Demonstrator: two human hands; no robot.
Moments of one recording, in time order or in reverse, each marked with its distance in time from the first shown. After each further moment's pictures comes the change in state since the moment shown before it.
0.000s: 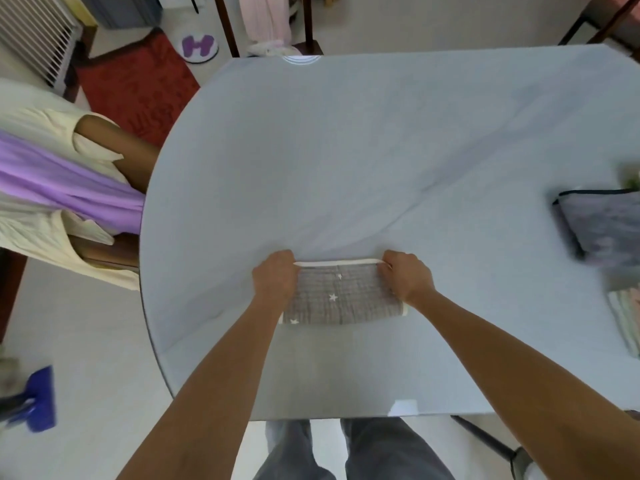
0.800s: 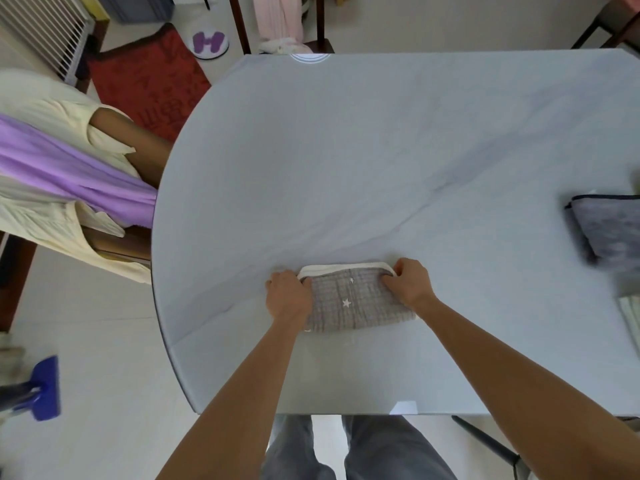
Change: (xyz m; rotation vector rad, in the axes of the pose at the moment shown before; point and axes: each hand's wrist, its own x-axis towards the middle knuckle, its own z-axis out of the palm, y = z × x) left_hand -0.025 0.000 0.034 -0.396 0.022 -0.331; right_hand 0.001 -0.012 0.018 0.429 -0.064 0.232
